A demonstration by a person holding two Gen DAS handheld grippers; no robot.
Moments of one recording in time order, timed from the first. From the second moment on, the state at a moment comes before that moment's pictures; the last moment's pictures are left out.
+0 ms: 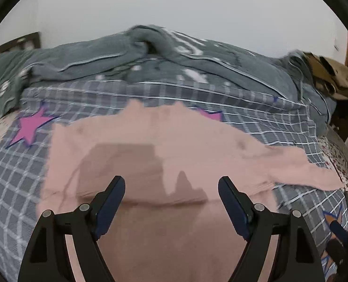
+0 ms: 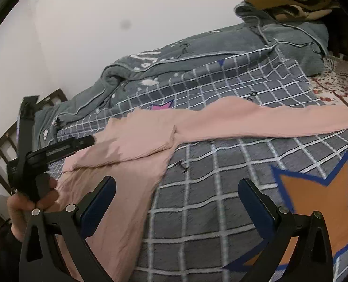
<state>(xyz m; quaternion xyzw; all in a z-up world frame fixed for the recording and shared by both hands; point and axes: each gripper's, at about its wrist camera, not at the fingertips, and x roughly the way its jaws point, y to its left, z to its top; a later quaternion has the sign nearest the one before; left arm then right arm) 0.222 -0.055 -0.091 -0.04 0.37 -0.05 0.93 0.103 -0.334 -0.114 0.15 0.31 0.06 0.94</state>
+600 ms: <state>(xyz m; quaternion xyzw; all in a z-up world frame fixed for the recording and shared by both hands) 0.088 0.124 -0.125 -0.13 0.40 0.02 0.91 0.030 -0.249 -0.109 0.05 0.31 0.09 0.94</state>
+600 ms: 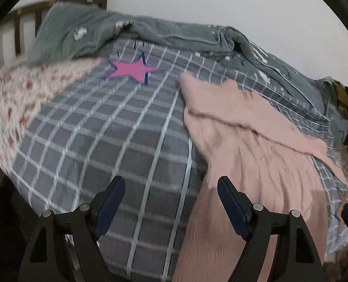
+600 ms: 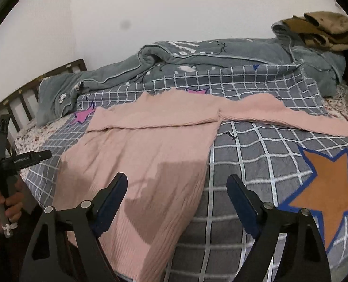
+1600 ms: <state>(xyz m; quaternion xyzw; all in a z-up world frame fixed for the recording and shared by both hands) 0.043 0.116 -0.165 -0.12 0.43 -0.06 0.89 -0.013 -0.242 -0.153 0.06 0.36 0.08 0.93</state>
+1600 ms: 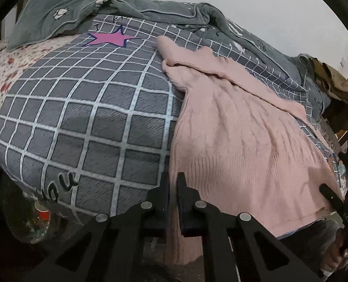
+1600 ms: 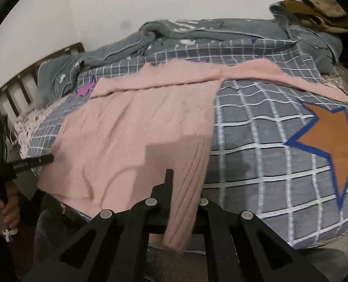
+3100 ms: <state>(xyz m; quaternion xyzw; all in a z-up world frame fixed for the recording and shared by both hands) 0.308 0.145 -0.141 -0.13 0.34 -0.03 0.93 0.167 -0.301 -0.130 0.05 0.33 0.00 0.94</state>
